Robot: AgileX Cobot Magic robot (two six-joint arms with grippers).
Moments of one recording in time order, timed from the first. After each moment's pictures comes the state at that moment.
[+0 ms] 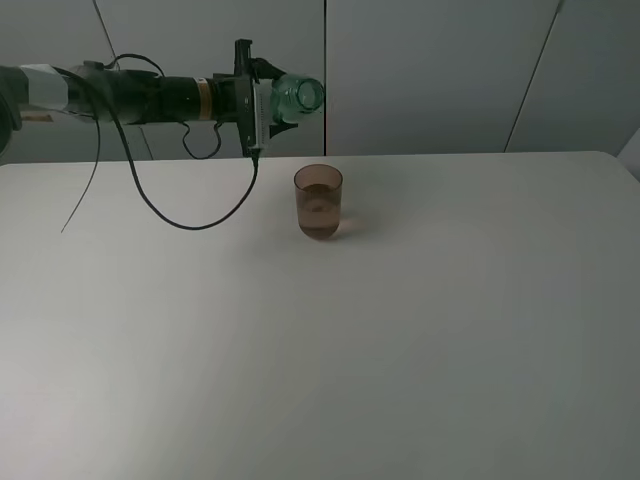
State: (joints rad) left arm -0.23 2.52 -1.97 1.43 -0.76 -0.10; right arm -0.04 0.00 -0.50 0.01 1.10 0.01
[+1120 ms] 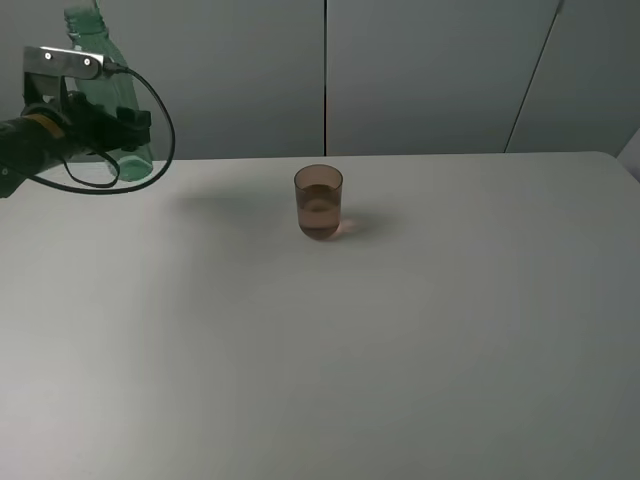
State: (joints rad) left arm -0.06 1.95 -0.90 0.18 -0.73 -0.05; right arm -0.04 0.00 -0.50 0.01 1.10 0.01
